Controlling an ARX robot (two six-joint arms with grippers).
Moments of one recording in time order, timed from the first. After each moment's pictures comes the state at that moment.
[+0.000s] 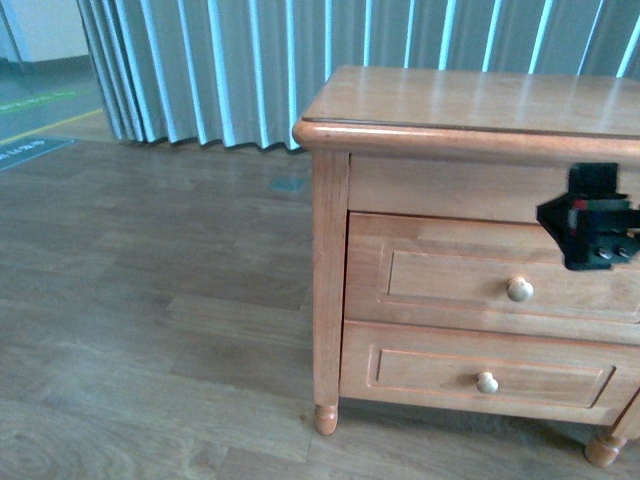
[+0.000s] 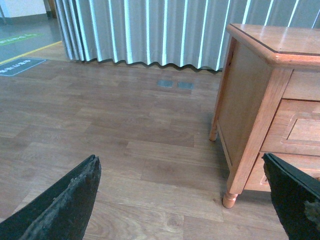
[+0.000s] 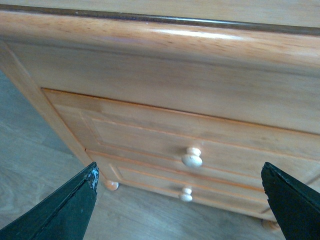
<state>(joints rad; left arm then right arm) 0.00 0.00 0.01 0.00 0.00 0.00 0.11 1.50 0.65 0.50 -0.07 0.02</state>
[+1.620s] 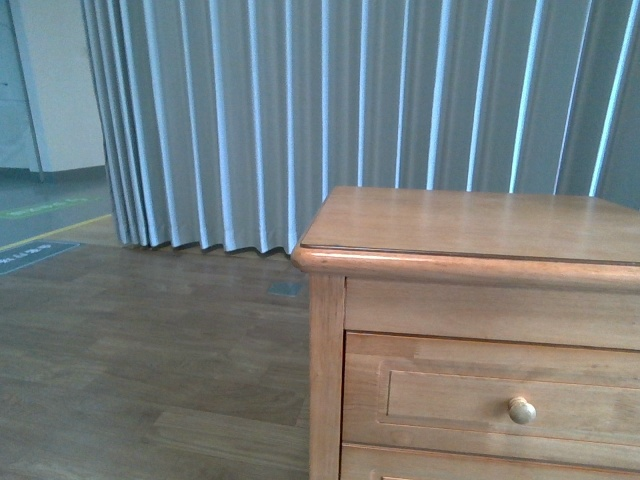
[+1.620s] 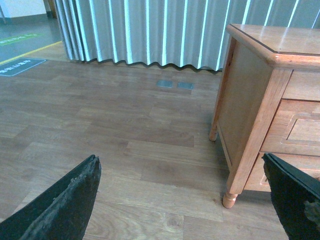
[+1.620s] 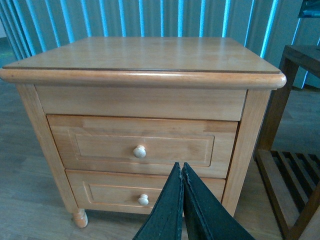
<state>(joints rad) 0.00 0.00 0.01 0.00 0.00 0.00 0.00 0.30 0.01 0.30 0.00 0.00</state>
